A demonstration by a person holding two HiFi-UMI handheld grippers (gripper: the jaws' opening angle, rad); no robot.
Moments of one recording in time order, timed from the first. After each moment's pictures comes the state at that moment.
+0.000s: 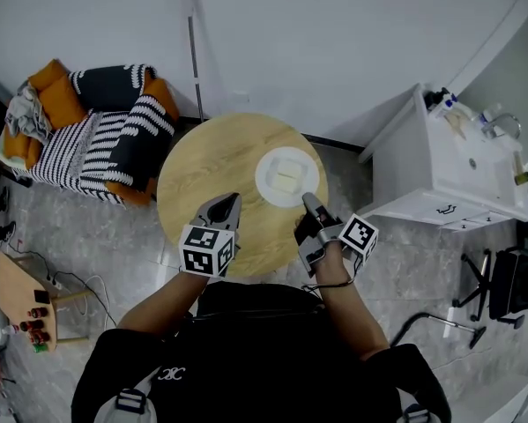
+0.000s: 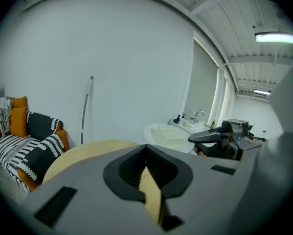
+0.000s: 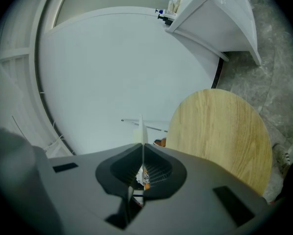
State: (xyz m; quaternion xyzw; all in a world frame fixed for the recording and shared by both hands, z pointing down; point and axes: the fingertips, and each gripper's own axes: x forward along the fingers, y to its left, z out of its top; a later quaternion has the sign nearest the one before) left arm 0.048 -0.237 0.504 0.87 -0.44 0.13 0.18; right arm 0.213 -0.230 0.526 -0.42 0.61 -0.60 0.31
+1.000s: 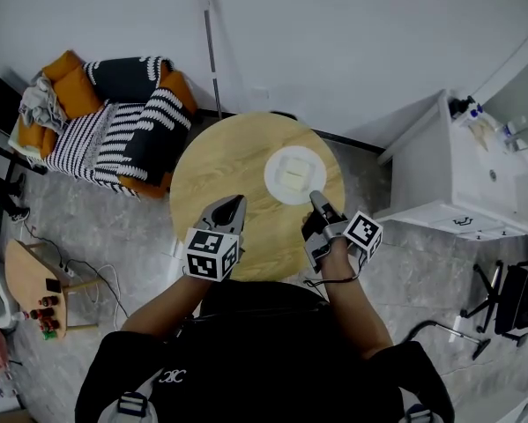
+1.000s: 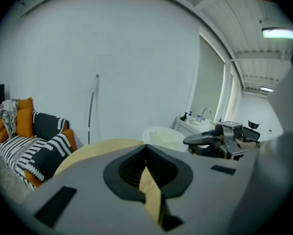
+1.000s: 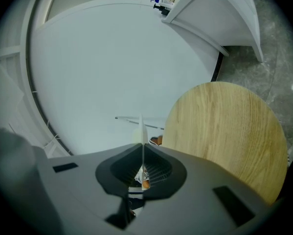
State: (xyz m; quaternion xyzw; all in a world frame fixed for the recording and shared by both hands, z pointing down) left arm 0.029 -0.263 0.509 0.85 -0.46 0.15 0.19; right arm 0.203 -0.279 0.559 -0.42 0.60 -0.62 0.28
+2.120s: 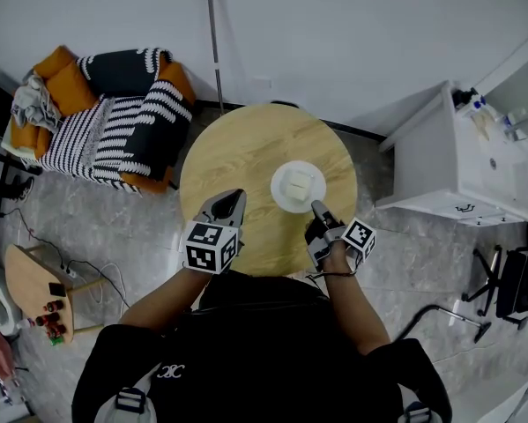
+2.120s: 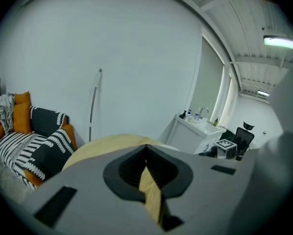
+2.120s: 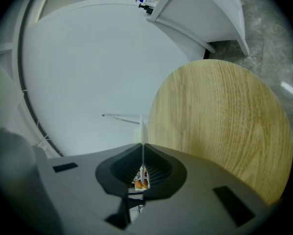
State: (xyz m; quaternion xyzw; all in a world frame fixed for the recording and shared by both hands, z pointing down) left arm -0.020 -0.271 0.520 0.86 -0.44 0.16 0.21; right arm 0.173 -0.251 0.643 -0.44 0.57 -0.64 0.27
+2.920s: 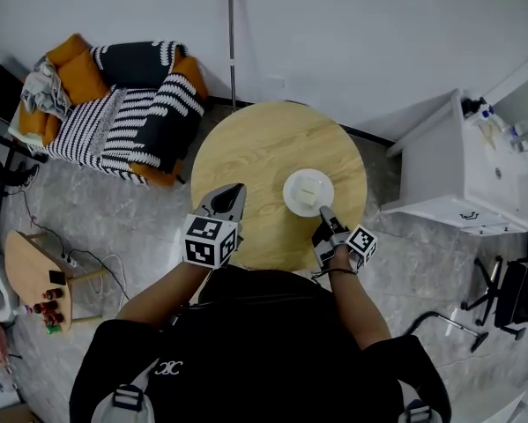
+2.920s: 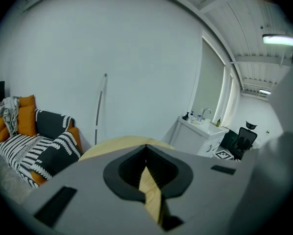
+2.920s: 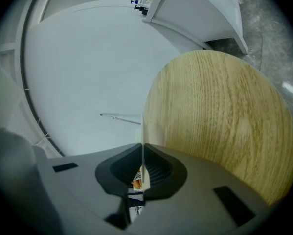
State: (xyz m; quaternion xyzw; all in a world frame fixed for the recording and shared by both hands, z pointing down) left arm -0.053 -0.265 0.512 0.85 -0.45 0.15 0.20; right arm 0.175 -0.235 0.692 -0.44 0.57 -0.63 0.27
